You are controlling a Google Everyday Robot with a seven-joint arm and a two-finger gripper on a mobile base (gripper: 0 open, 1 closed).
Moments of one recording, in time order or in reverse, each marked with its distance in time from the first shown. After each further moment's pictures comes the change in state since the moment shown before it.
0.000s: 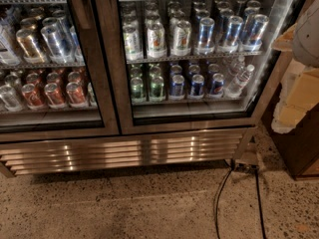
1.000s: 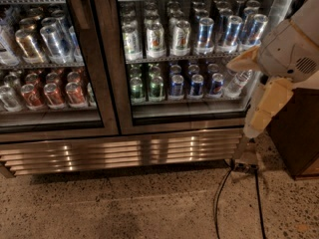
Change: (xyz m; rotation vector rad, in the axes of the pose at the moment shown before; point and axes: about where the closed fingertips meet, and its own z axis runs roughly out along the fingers) arm -0.045 0.011 0.052 -0.254 -0.309 -0.124
